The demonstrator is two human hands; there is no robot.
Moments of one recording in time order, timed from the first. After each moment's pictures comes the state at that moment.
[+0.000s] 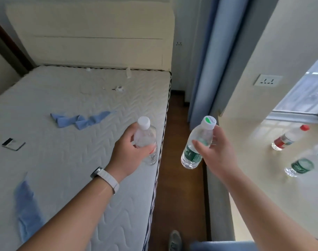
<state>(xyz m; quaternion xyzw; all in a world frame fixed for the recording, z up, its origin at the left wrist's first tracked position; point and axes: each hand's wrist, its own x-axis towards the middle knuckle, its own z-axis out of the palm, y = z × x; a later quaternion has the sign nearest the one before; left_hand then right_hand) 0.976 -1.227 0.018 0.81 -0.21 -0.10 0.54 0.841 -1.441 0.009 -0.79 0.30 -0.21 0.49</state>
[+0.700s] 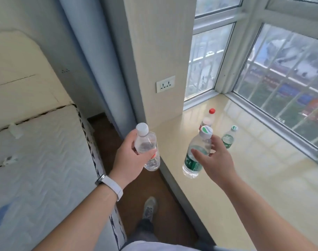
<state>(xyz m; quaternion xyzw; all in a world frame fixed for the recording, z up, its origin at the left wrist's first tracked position) 1.013 -1.556 -0.002 0.69 -0.47 -0.30 0.47 0.775 -1.638 -0.016 -0.61 0.57 -0.33 0.44</state>
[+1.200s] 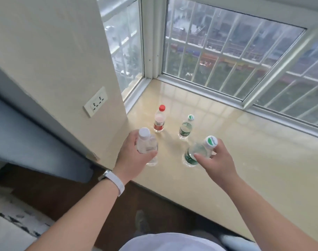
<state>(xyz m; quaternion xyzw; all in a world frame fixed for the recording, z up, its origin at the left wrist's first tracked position) 1.024 -1.784 -0.057 0.56 -0.61 -0.48 0.30 0.779 -1.695 -0.044 -0.41 0.76 -0.38 0.32</state>
